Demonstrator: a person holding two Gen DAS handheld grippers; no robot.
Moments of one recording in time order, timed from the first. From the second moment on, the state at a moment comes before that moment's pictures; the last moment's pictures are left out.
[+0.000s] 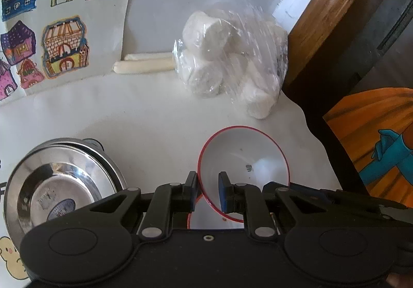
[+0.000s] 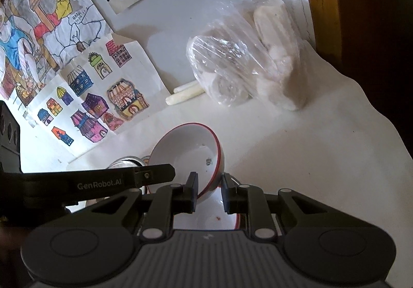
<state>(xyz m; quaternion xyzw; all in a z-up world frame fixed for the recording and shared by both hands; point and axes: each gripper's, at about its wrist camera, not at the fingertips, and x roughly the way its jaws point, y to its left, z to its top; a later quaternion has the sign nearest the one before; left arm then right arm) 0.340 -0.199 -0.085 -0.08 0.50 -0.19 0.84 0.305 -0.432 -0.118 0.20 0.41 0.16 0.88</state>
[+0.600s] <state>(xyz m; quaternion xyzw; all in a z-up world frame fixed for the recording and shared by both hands) 0.322 -0.205 -0.091 -0.09 0.52 -0.19 0.83 0.289 -0.439 -0.126 0.19 0.43 0.16 0.87</state>
